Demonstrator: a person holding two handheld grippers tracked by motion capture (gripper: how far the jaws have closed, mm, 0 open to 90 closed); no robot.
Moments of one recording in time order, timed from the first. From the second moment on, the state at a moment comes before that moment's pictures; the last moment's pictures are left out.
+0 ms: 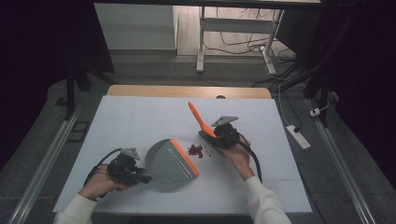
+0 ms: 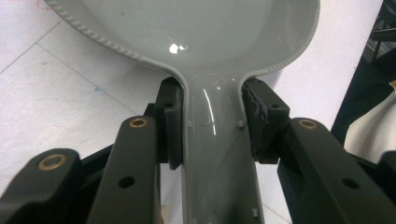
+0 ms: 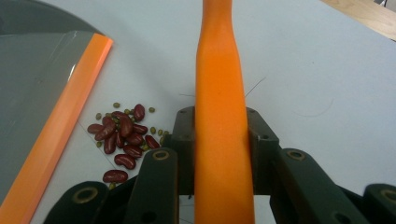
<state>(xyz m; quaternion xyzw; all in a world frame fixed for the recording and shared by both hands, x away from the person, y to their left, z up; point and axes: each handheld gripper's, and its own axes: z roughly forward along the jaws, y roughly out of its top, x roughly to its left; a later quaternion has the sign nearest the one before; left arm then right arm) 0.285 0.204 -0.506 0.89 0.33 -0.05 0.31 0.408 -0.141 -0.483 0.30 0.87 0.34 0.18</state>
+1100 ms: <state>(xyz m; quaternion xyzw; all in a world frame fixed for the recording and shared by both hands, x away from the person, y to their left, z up) 0.288 0.205 -0.508 0.89 0.34 -0.07 0.31 0.395 -0.110 -0.486 0.26 0.89 0.35 0.16</state>
